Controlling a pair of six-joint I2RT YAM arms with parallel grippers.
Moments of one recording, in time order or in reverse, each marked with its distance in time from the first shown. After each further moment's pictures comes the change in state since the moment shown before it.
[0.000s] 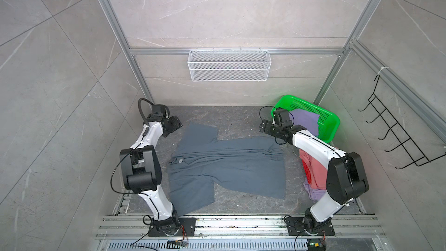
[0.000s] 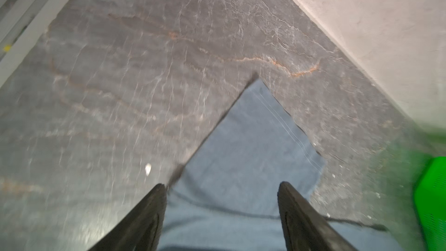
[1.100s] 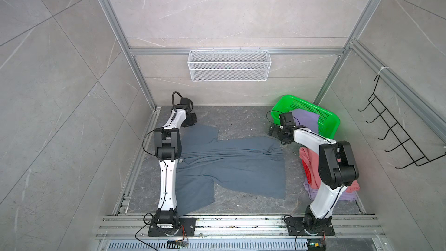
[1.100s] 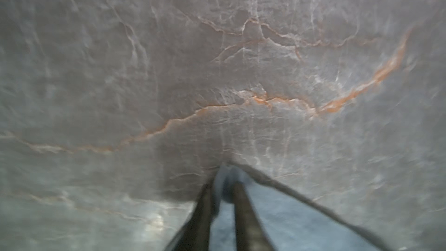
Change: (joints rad) left arm -0.178 0.631 0.723 -0.262 -0.151 0.108; right arm -0.130 0.193 0.002 -0.017 -0.018 0.000
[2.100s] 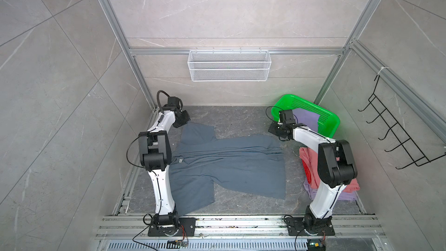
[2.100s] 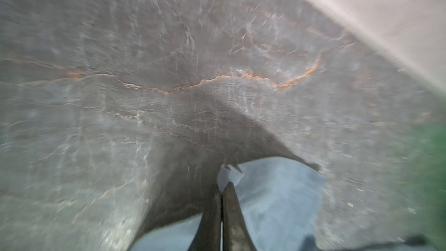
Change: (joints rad) left arm 0.113 -0.399 -0.414 0.188 0.163 -0.076; right arm 0.002 -0.075 0.027 0.106 -0.101 0.015
